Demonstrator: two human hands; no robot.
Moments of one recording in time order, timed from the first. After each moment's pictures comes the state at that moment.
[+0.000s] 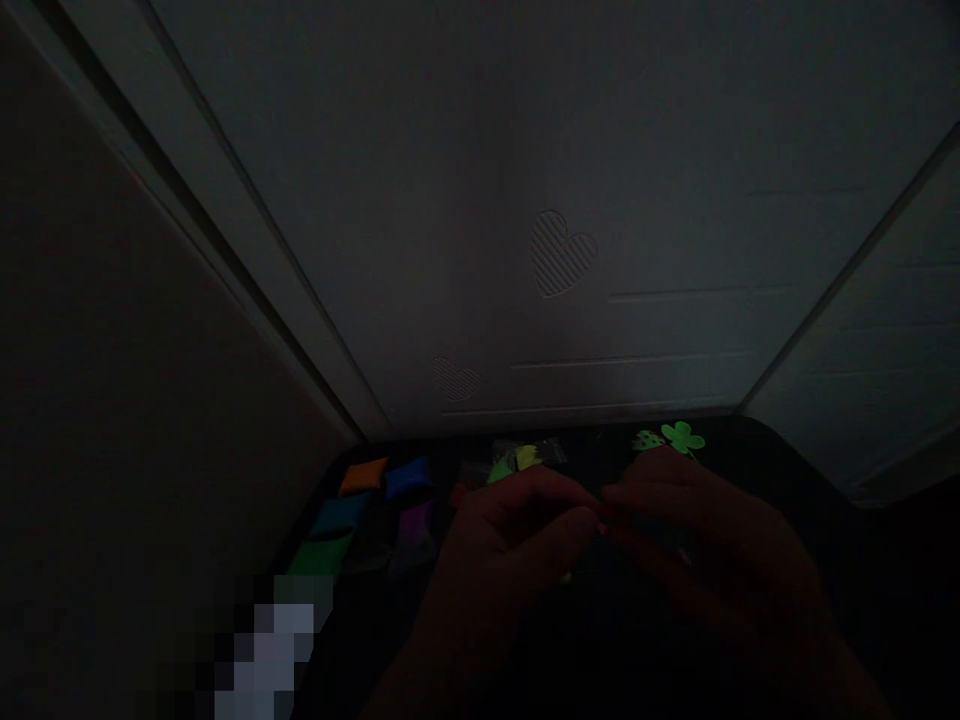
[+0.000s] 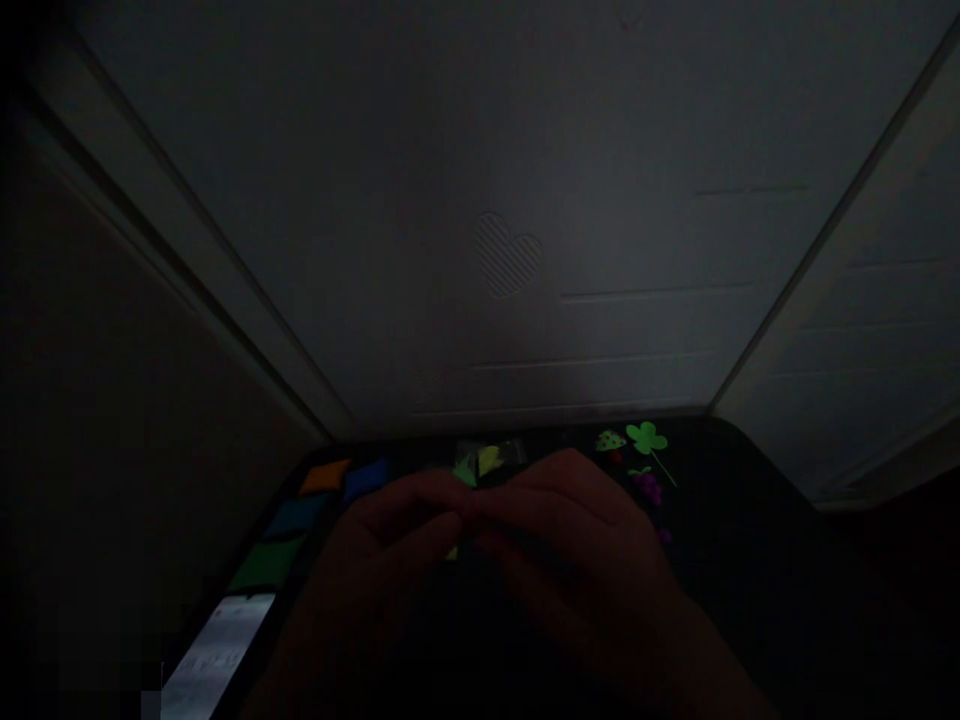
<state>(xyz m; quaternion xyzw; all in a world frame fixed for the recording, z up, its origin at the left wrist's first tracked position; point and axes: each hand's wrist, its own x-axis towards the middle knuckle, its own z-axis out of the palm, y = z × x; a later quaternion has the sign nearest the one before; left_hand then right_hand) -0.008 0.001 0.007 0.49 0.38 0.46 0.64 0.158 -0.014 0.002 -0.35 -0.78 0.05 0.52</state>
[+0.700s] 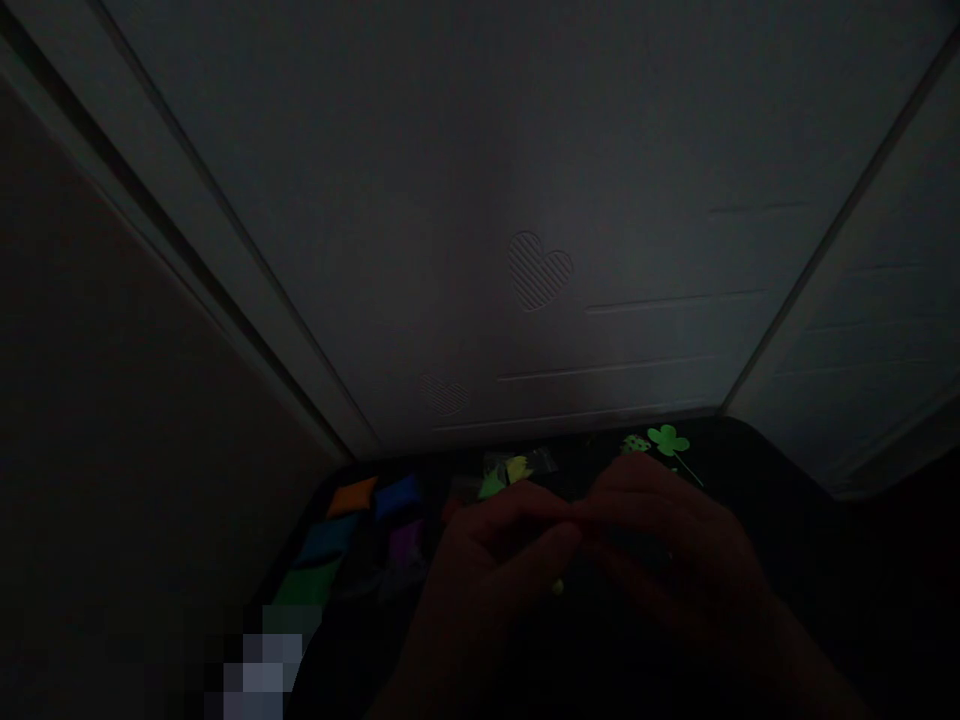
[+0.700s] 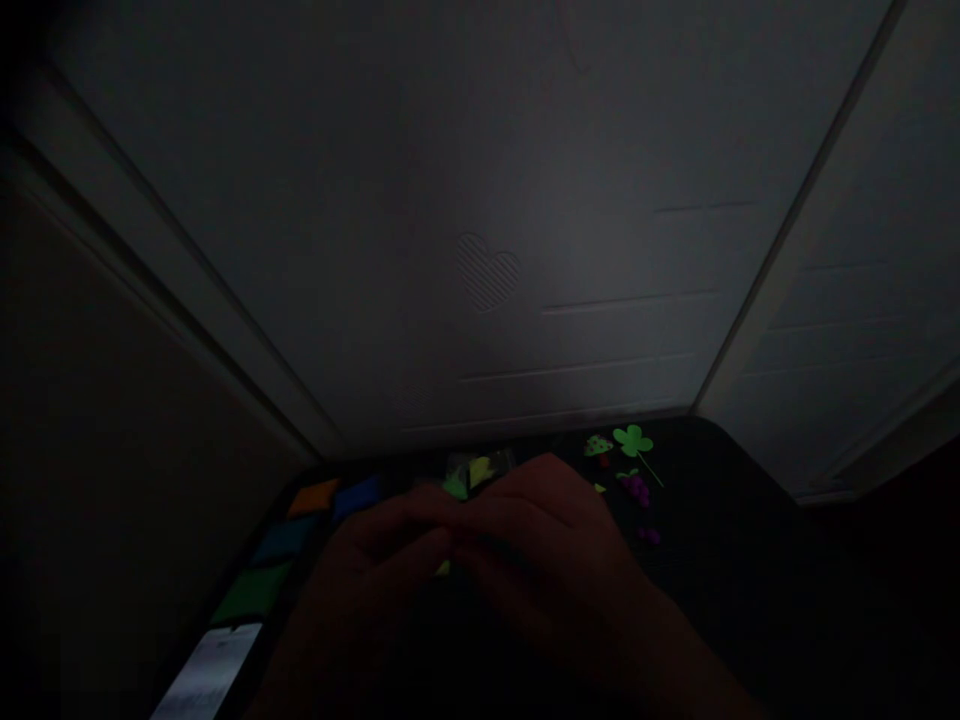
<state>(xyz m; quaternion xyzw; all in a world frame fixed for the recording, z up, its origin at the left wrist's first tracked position) -0.010 0.003 0.007 0.54 0.40 0.44 0.59 0.155 -0.009 -0.002 -0.32 -0.78 0.03 0.53</state>
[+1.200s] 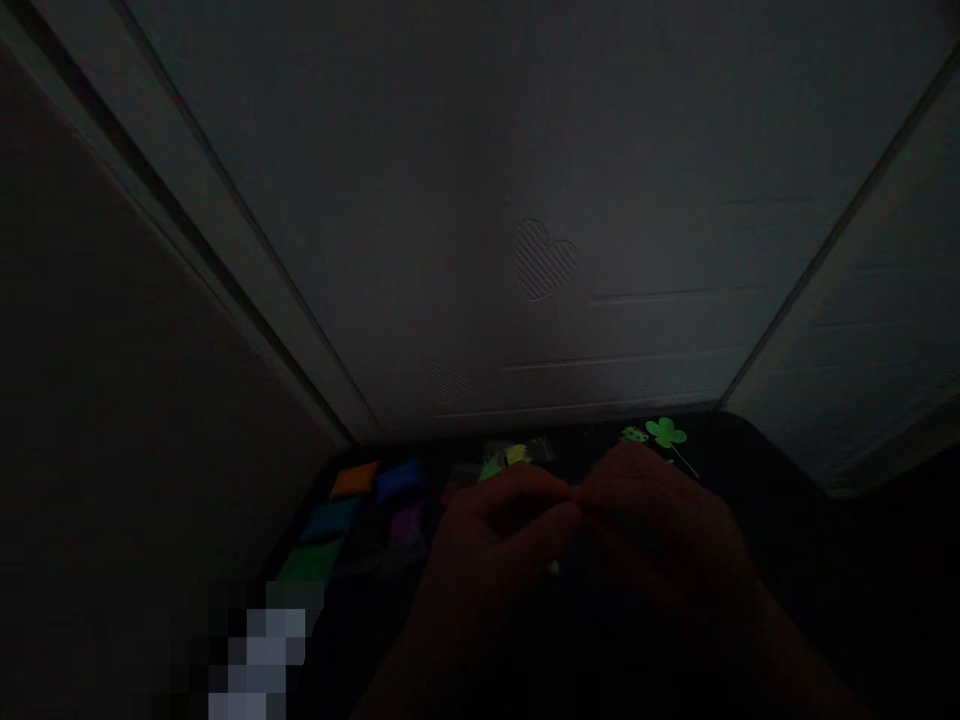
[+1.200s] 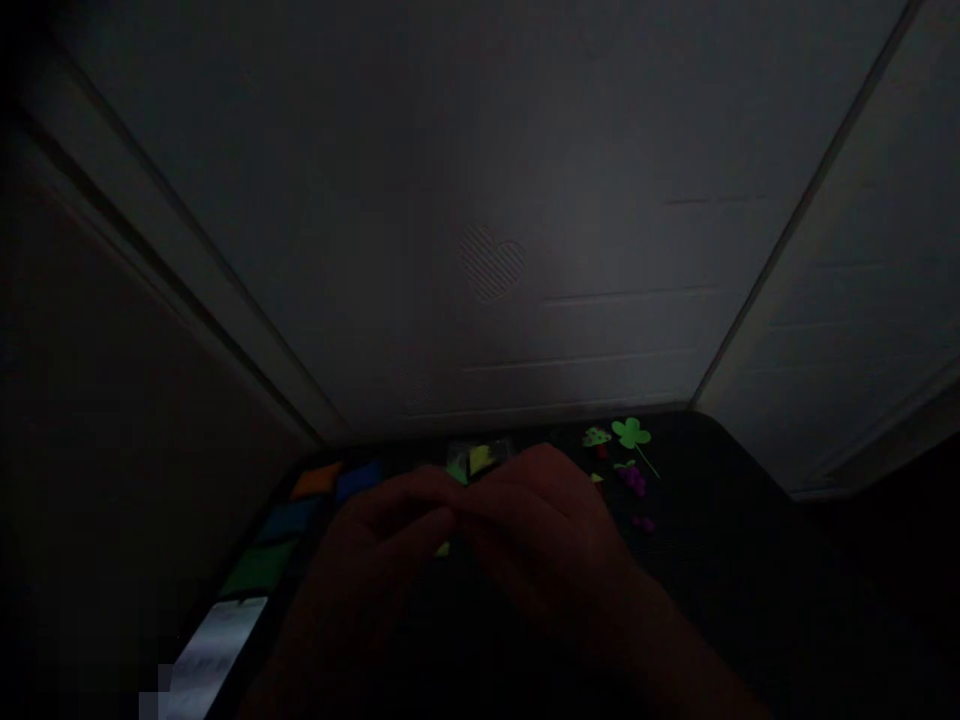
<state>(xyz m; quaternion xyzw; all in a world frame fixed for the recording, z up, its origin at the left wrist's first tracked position) -0.010 0.001 0.004 0.53 0.38 0.46 0.60 0.155 -0.009 -0.003 -0.31 -0.80 0.02 0.51</state>
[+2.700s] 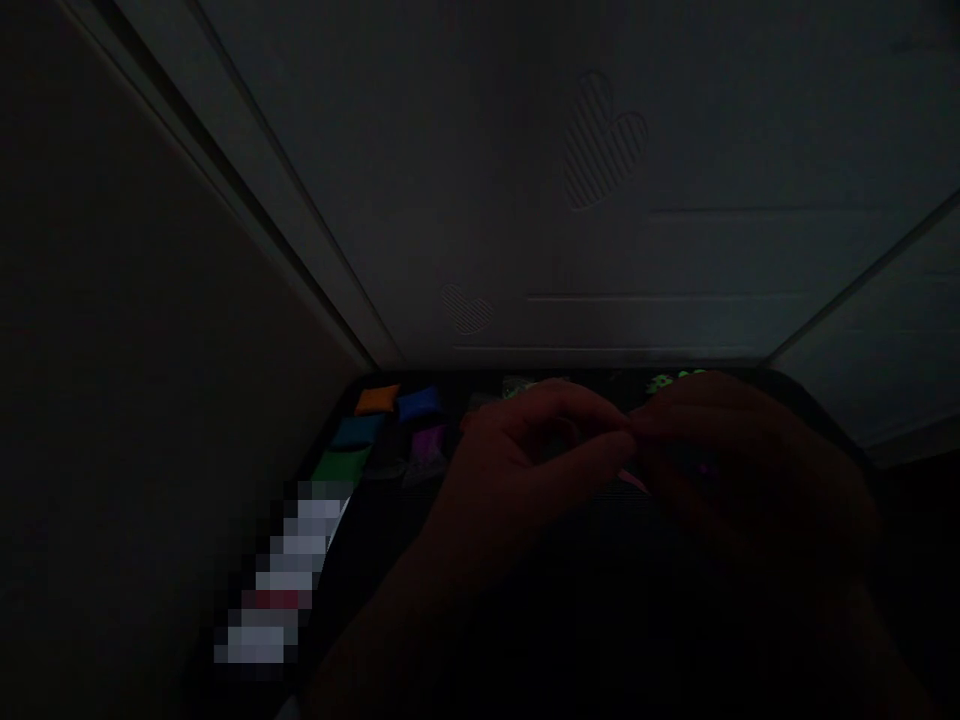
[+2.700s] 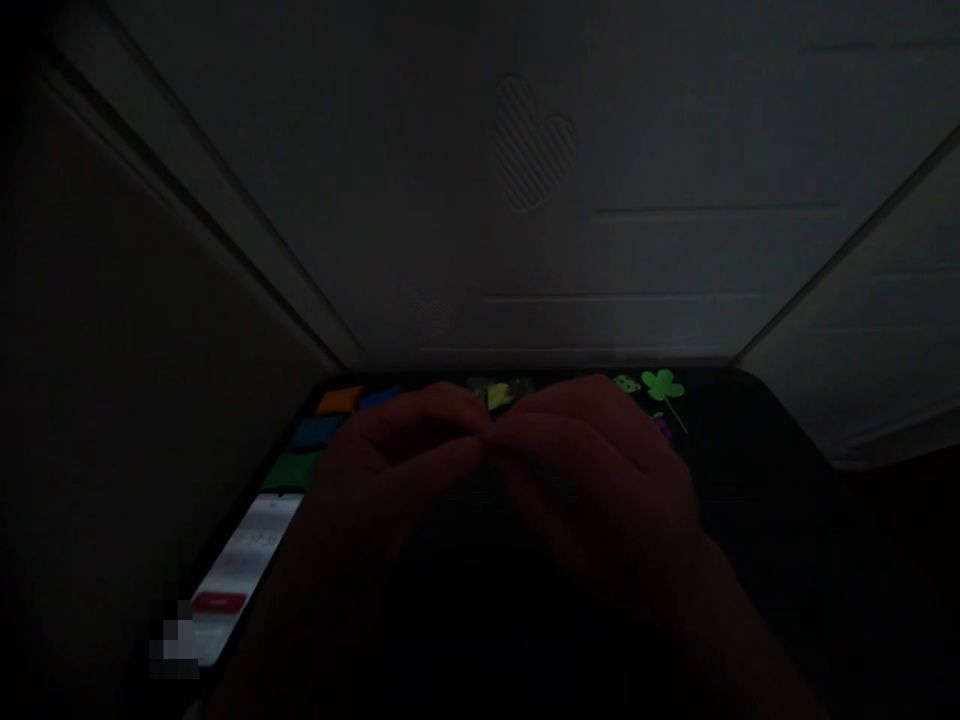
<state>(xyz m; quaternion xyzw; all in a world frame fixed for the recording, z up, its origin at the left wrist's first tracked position) -0.010 0.001 0.005 0.59 0.31 0.50 0.56 0.161 -0.015 0.002 -0.35 -0.81 0.00 0.48</state>
